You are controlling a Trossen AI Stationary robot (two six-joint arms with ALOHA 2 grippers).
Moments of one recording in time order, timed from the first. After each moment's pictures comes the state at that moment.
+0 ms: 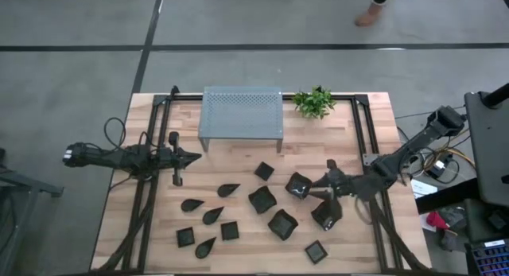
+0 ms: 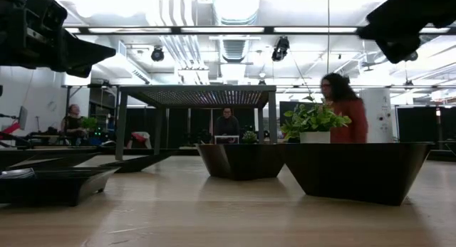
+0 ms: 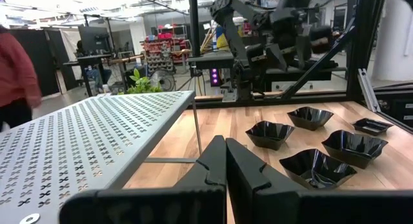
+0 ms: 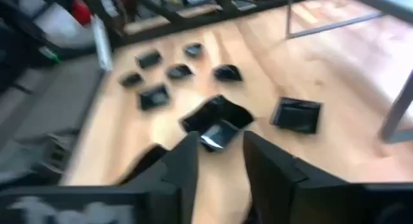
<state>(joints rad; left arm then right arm) -0.16 0.07 0.01 0.05 -0.30 0.10 0.64 1.00 0.47 0.04 0.60 0.53</state>
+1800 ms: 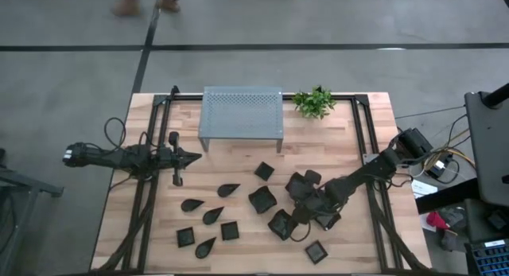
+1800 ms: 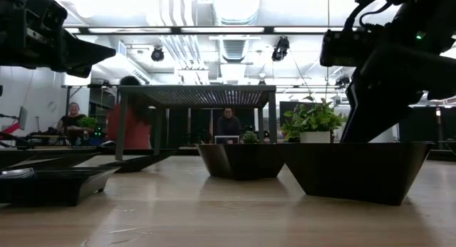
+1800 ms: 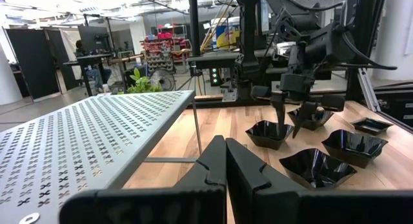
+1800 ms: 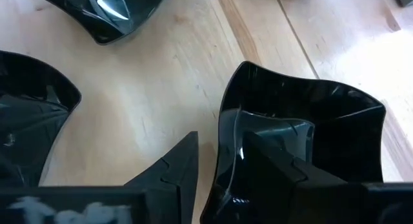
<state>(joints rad) -0.16 0.07 0.01 0.05 -0.30 0.10 0.49 1.68 0.87 -0.42 0.45 0.79</state>
